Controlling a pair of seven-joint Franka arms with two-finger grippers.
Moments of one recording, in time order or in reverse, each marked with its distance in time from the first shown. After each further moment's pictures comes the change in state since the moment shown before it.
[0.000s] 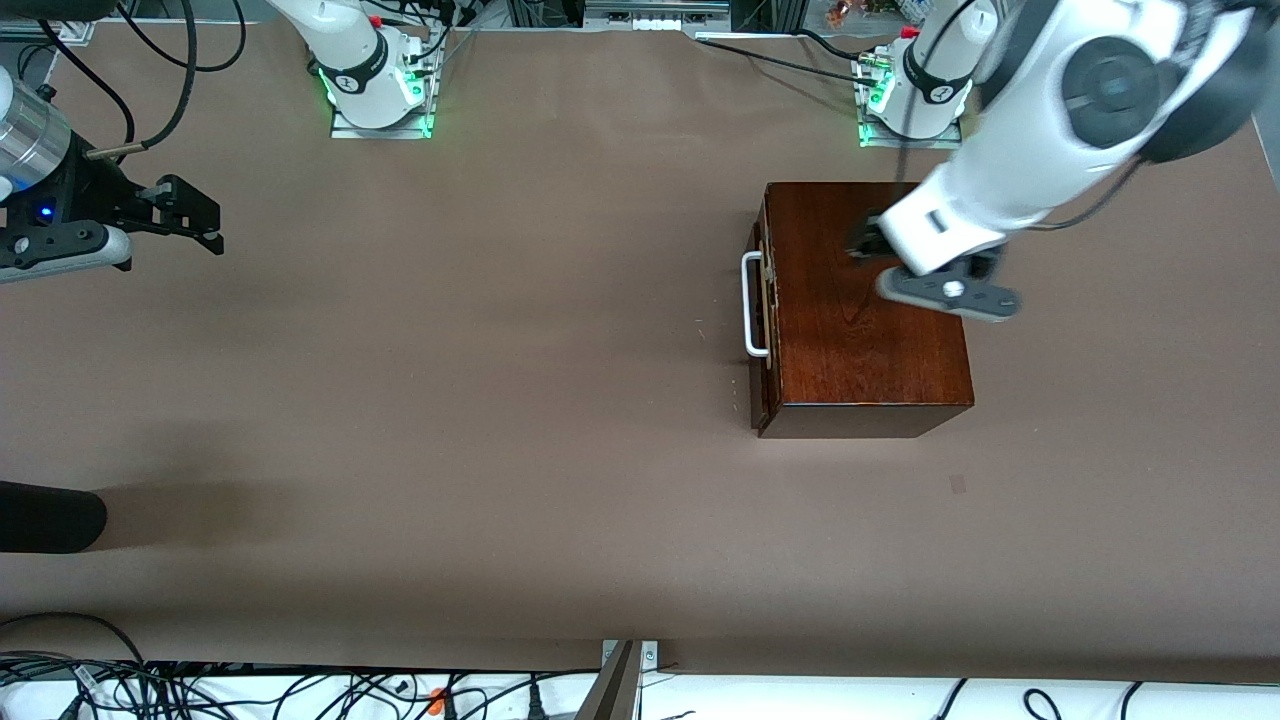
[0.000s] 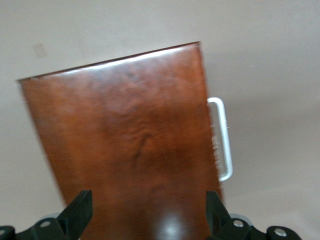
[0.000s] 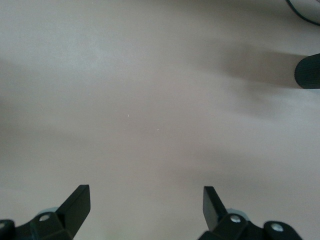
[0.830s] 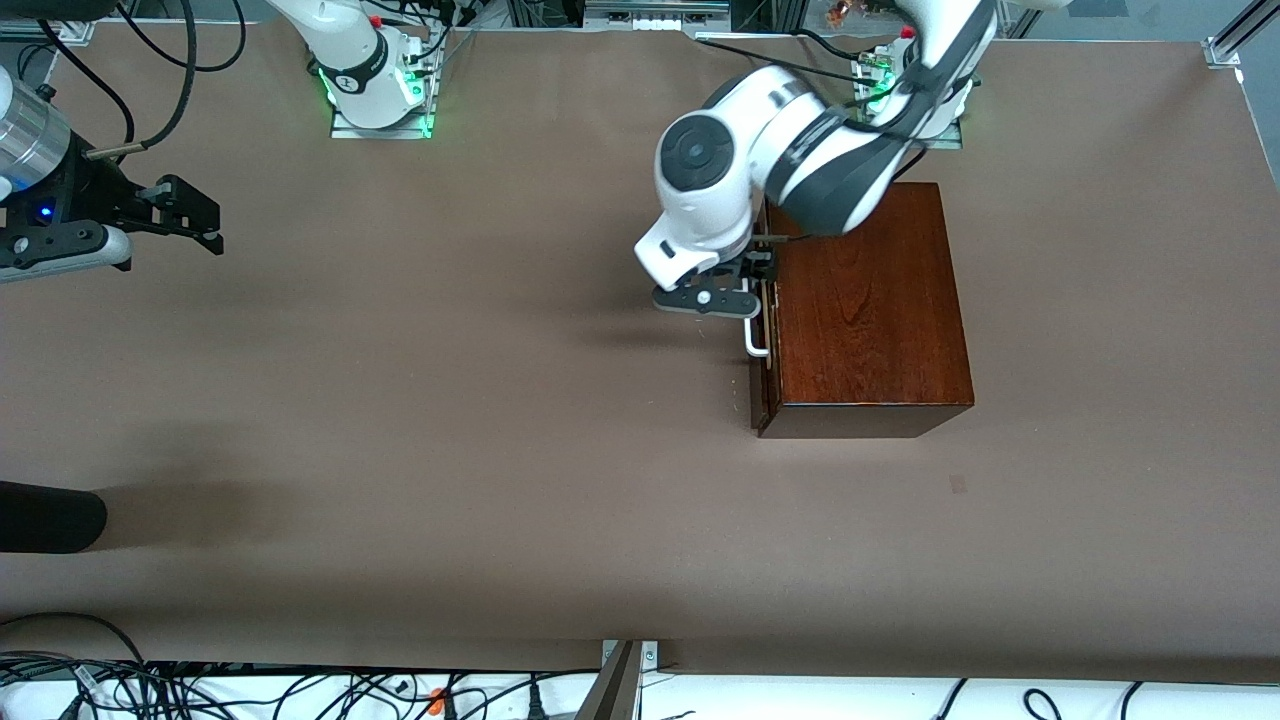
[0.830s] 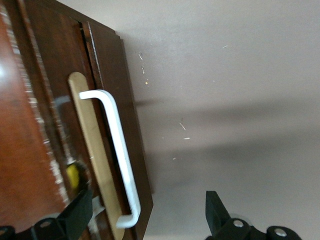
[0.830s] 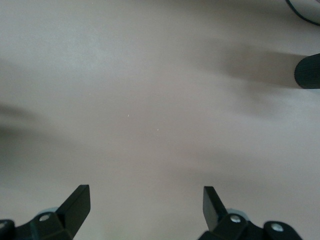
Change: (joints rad) left arm -0.355 0.322 -0.016 0.073 0.250 0.116 -0.448; right arm 0.000 0.000 0.000 0.000 0.000 0.000 0.000
